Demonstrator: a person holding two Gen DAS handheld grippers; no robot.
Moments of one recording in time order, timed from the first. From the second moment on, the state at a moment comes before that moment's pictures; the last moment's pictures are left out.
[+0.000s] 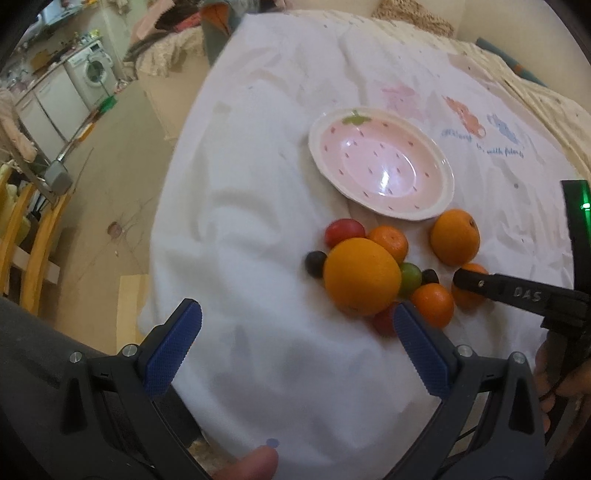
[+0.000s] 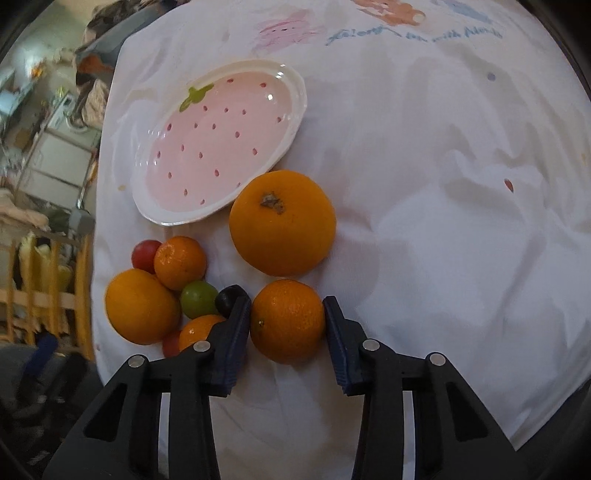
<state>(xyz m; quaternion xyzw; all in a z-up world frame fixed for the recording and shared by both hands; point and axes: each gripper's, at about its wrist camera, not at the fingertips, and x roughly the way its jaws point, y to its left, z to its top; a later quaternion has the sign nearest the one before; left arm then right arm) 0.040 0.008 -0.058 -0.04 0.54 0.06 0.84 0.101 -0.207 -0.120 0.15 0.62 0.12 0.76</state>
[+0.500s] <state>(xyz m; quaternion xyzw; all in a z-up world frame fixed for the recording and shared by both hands) 0.091 -0.030 -0.083 -0.06 0.59 0.05 0.81 0.095 -0.240 -0.103 0.20 0.59 0.09 0.78</state>
